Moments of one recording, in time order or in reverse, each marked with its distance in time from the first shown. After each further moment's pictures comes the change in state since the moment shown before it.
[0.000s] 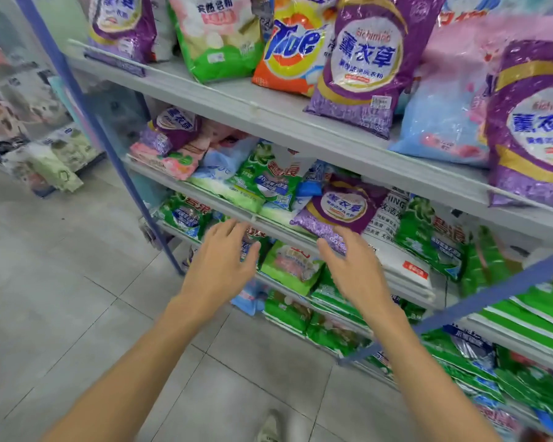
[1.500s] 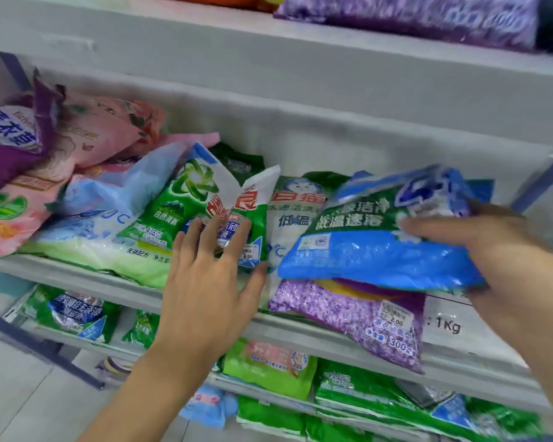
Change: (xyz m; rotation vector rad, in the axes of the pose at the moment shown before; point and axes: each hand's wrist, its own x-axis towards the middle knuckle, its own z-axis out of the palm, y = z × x) left_hand 0.214 -0.053 0.171 0.148 0.148 0.282; right_hand 0.179 0.074 0.013 0.754 0.391 0.229
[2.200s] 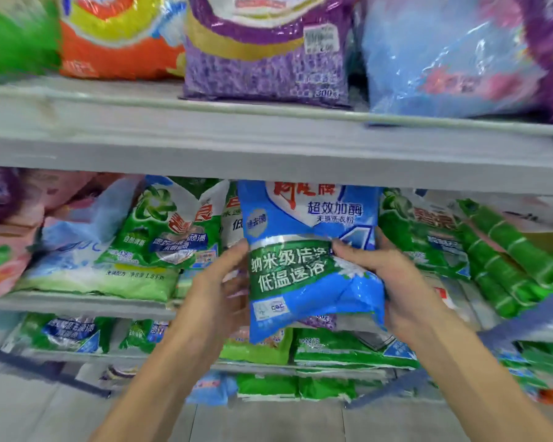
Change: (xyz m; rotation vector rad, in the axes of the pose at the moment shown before) left_hand -0.017 0.089 -0.086 -1.556 -0.512 -0.788; right_hand -0.066 -0.001 -0.021 0.612 -0.178 0.269
